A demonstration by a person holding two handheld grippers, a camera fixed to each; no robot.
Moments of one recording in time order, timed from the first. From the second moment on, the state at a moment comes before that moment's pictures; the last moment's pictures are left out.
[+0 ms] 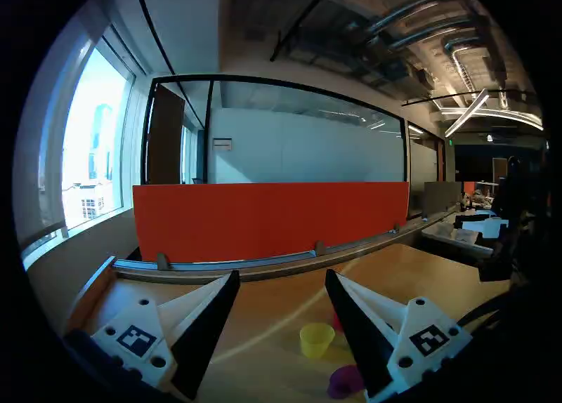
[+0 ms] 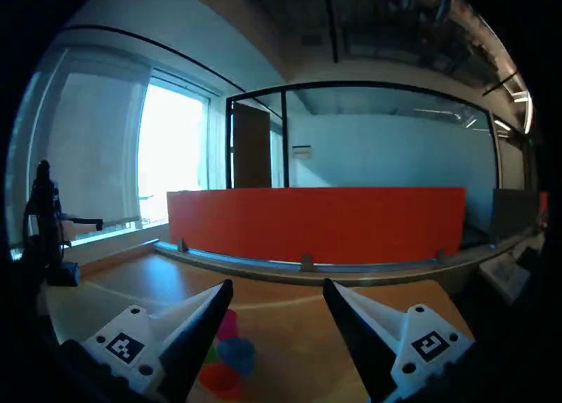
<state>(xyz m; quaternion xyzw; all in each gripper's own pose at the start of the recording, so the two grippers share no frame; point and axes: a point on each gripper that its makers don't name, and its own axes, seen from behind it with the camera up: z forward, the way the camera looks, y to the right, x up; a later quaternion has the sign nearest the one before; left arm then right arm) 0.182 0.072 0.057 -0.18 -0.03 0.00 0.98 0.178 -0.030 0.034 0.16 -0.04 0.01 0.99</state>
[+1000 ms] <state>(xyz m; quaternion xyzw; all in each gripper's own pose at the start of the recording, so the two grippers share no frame) 0.181 0.107 0.049 -0.28 -0.05 0.06 0.96 0.172 -0.061 0.026 0.26 -0.09 -0.05 0.96</state>
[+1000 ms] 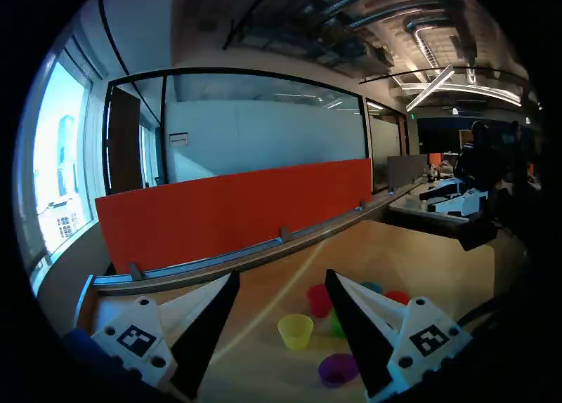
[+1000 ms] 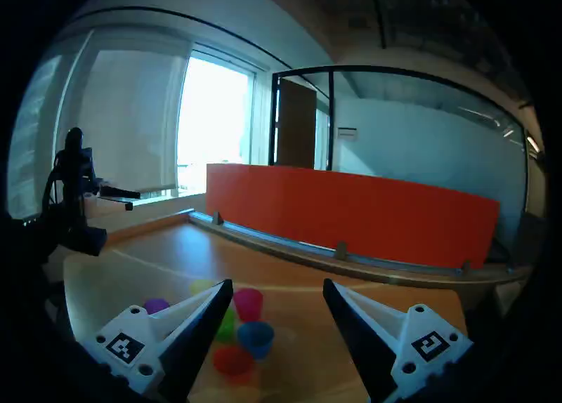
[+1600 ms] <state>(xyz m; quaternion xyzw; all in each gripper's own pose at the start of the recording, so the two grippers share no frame) 0.160 0.122 0.051 -0.31 -0.09 0.10 0.94 0.154 -0.066 0.024 0.28 -0.14 -0.09 0.94</state>
